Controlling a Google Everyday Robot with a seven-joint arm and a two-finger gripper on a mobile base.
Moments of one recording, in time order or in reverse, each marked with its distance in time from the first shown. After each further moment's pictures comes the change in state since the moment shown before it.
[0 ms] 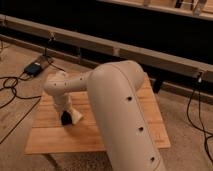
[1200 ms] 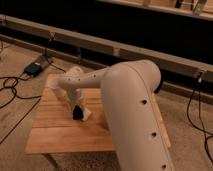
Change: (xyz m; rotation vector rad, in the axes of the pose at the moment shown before) arm 0.006 -0.079 -0.020 0.029 -0.025 0.172
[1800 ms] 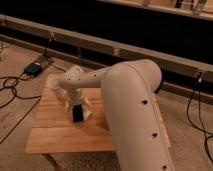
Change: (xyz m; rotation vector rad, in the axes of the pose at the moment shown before) arm 0.001 -0.005 -0.003 0.013 0.001 0.006
